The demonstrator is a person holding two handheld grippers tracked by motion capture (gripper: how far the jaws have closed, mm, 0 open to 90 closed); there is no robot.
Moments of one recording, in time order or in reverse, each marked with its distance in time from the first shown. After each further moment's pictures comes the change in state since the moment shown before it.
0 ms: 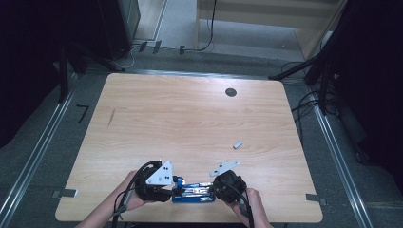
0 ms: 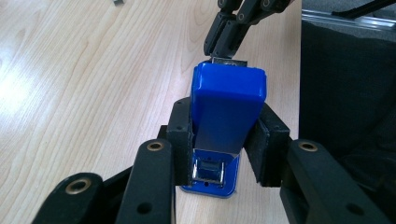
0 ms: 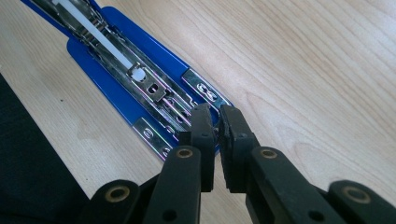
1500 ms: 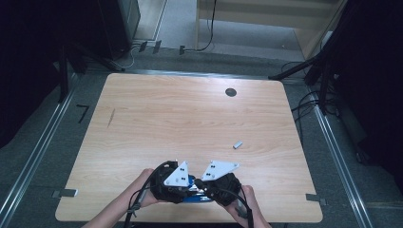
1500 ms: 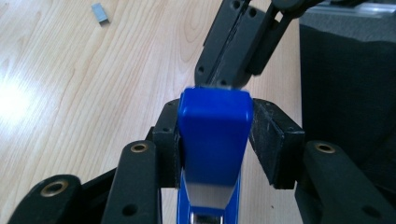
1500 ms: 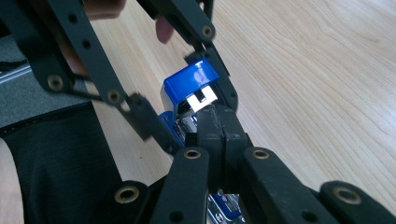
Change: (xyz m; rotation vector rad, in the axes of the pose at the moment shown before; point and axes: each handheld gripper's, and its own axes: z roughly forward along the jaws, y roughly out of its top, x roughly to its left) left arm -0.007 0.028 0.025 0.035 0.003 0.082; right arm 0.030 0.028 -0.042 -0.243 0.106 -0.188
